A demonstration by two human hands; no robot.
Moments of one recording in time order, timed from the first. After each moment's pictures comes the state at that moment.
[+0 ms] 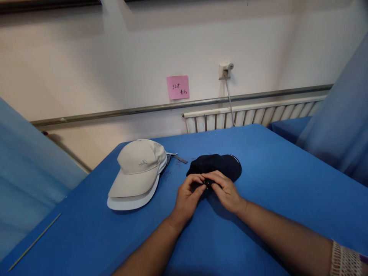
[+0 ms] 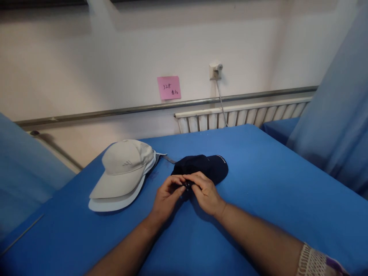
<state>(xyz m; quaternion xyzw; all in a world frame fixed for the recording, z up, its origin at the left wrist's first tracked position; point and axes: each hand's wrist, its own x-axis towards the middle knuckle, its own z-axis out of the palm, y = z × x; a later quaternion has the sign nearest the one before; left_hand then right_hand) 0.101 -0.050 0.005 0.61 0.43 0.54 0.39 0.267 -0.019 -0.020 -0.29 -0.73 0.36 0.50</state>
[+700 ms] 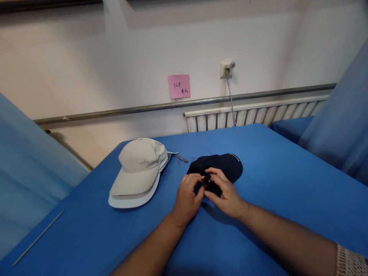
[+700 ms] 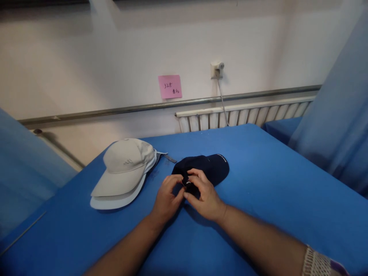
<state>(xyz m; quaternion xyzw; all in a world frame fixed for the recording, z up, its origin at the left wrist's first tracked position) 0.098 -0.052 0.004 0.76 0.50 0.40 0.10 0.267 -0.030 -0.017 -0.28 -0.76 0.32 0.50</state>
